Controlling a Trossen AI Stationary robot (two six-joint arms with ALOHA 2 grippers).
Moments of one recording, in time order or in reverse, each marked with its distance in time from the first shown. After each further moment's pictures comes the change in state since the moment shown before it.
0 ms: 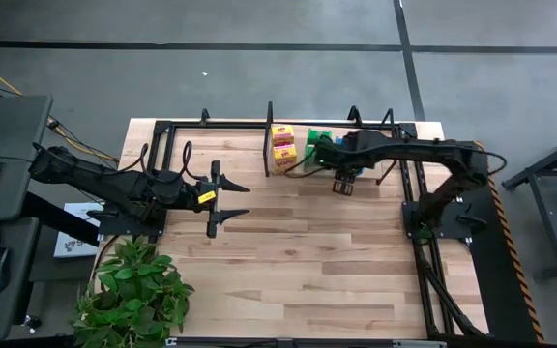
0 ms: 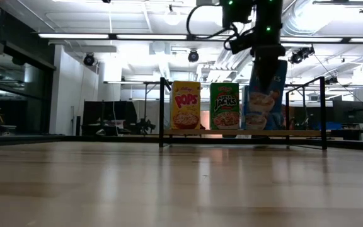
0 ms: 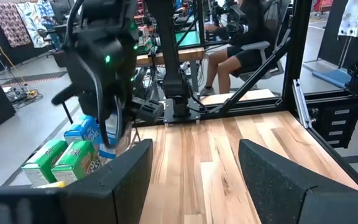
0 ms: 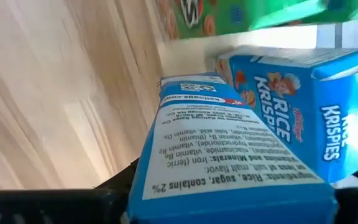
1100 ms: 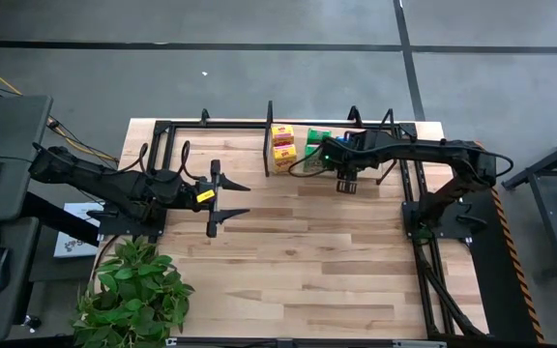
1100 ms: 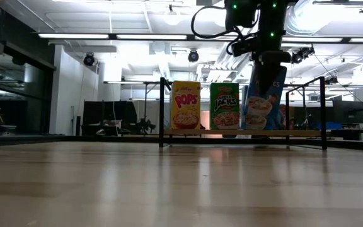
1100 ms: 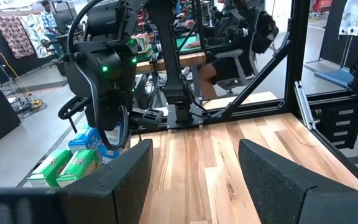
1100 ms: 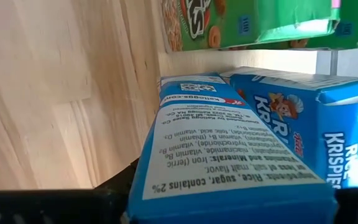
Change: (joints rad) left arm 0.000 0.000 0.000 0.024 0.000 0.042; right arm -0.044 -0.069 -0.106 0.143 -0.021 -0.187
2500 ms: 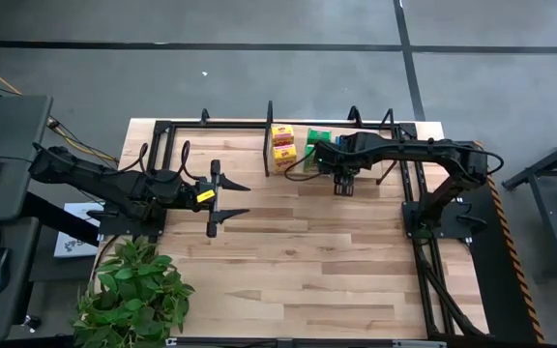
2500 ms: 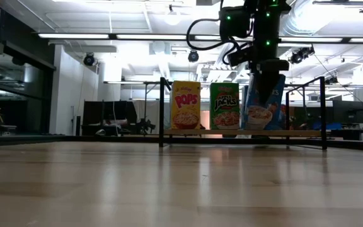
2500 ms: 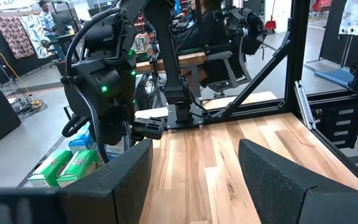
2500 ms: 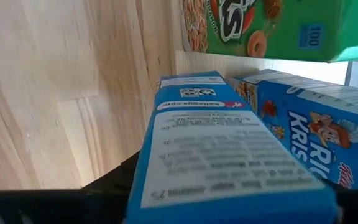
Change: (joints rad) left arm 0.000 0.000 0.000 0.000 0.000 0.003; right arm -0.004 0.073 0.000 0.012 -0.029 -0.022
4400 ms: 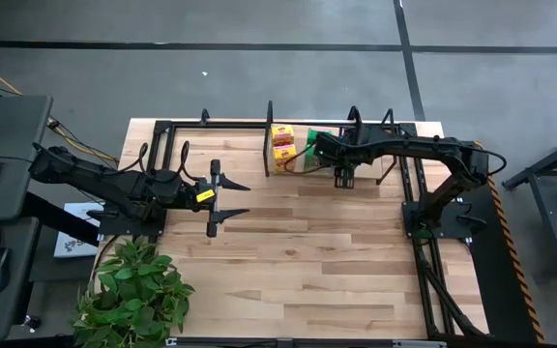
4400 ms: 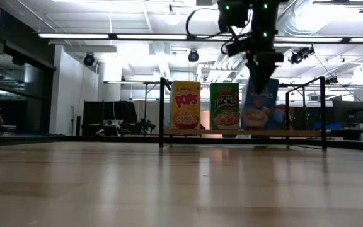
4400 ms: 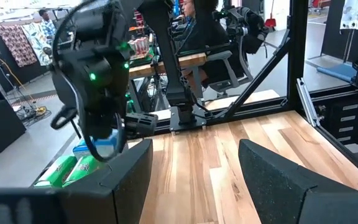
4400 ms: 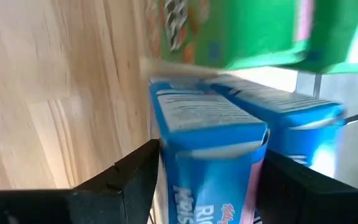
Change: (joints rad) left arm 0.000 0.000 0.000 0.008 0.000 0.042; right arm -0.015 -0.009 0.083 -0.052 0.069 -0.050
